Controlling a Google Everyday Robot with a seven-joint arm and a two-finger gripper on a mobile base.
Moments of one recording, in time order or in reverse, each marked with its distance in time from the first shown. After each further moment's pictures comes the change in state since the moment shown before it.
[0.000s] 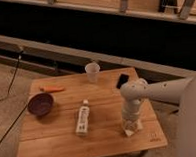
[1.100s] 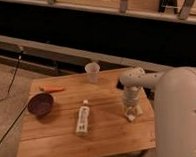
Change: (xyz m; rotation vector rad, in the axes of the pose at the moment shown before) arm -0.094 0.037 -0.007 0.030 -0.047 -0.107
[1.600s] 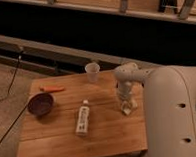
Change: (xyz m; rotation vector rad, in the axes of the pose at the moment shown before) arm -0.023 0.033 -0.008 -0.007 -0.015 -0.067
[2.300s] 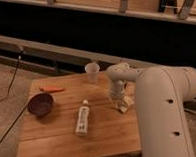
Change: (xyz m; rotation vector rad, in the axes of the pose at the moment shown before) arm 0.002 0.055 0.012 -0.053 0.038 -0.093
